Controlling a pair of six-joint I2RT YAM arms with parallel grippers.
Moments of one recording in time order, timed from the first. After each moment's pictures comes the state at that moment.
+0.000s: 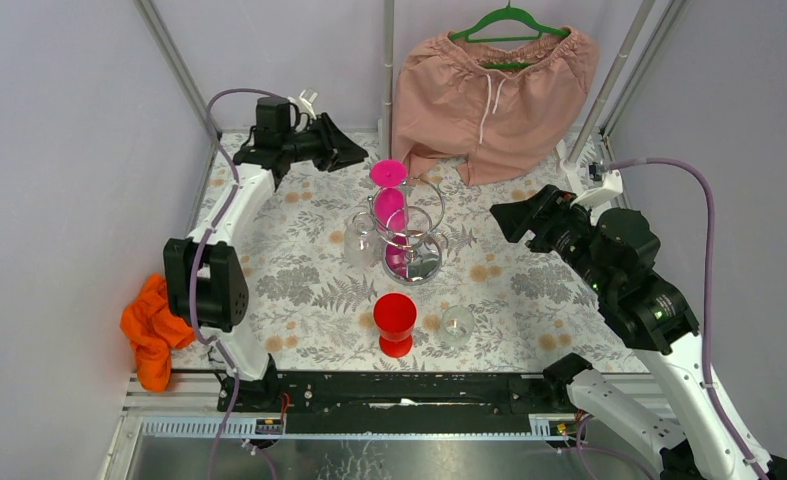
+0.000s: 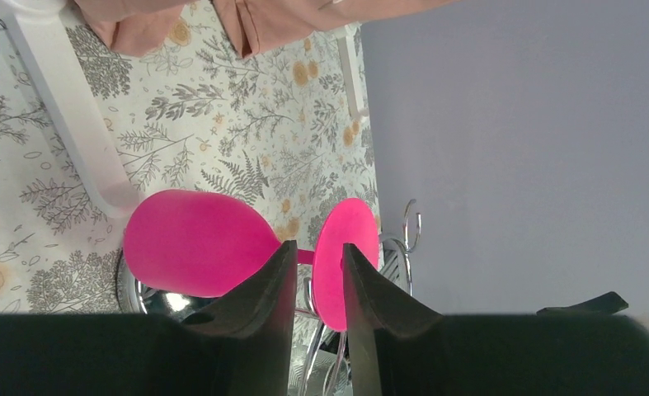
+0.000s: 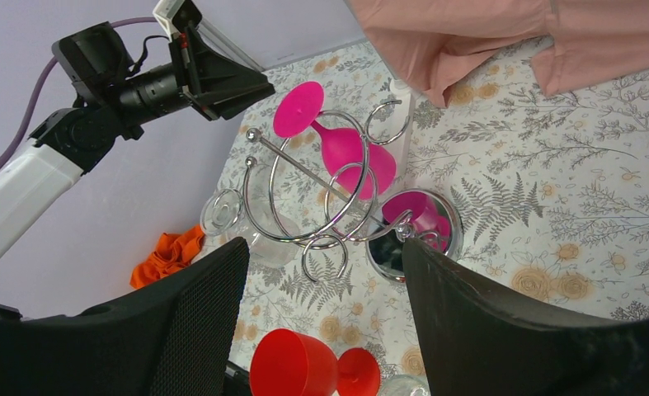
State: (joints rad) left arm -0.10 1.72 1.52 -0.26 0.80 -0.80; right arm 0.51 0.74 1.13 -0.57 0.04 0.64
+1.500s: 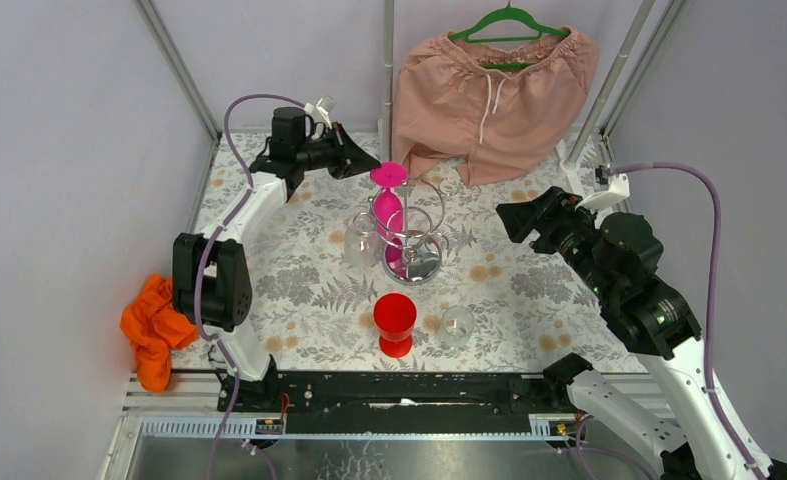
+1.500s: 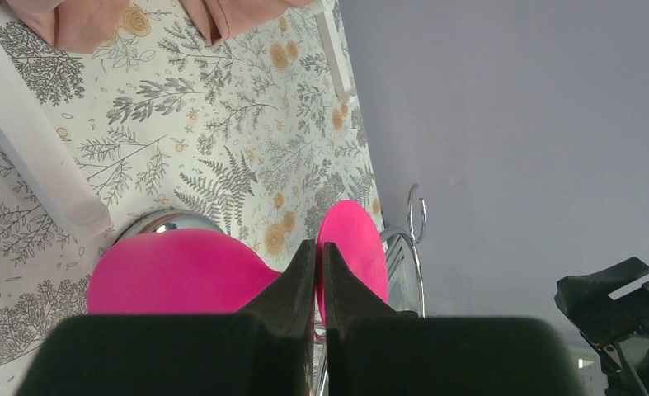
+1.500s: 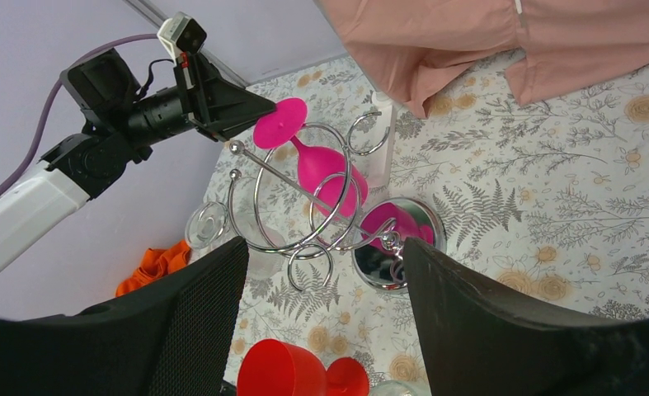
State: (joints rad) left arm -0.17 1.75 1.42 -0.09 0.83 -0.81; right arm 0.51 0.72 1.12 -0.57 0.10 0.63
